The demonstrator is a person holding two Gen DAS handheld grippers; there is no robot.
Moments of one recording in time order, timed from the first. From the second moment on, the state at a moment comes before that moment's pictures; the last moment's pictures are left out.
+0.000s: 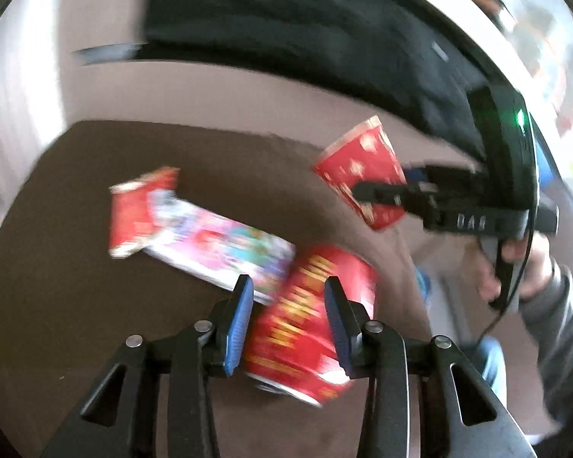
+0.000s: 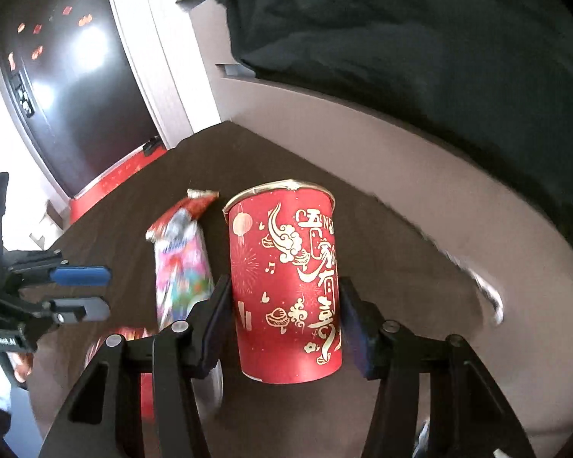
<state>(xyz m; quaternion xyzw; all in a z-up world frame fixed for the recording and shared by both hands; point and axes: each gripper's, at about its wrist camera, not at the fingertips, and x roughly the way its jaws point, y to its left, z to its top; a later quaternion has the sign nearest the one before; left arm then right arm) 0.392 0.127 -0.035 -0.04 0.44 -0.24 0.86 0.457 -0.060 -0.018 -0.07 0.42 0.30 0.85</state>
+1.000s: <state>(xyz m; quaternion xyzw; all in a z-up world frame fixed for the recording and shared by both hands) 0.395 0.088 -0.058 -0.01 0.49 -0.15 0.86 0.320 -0.185 -0.035 0.00 0.44 0.27 0.86</state>
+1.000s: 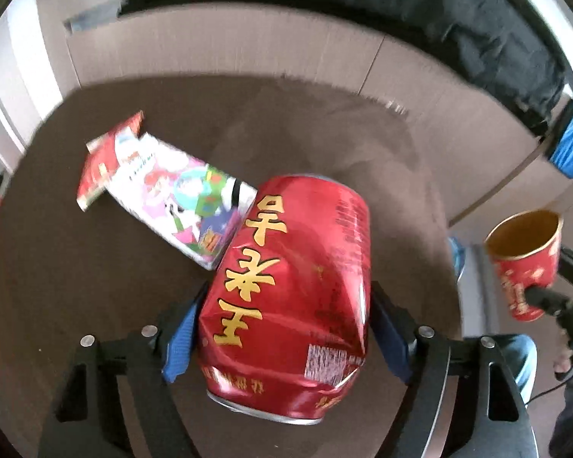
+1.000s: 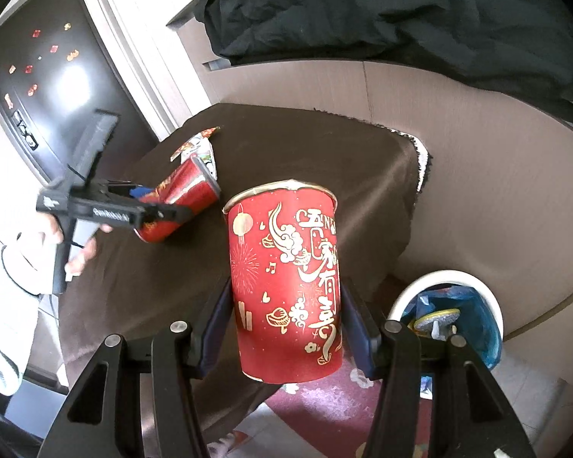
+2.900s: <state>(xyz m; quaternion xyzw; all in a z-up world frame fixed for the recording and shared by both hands) 0.453 -0.197 -0.197 -0.08 0.58 -0.25 0.77 0.394 -0.443 -0.207 0.28 0.51 0.09 0.81</state>
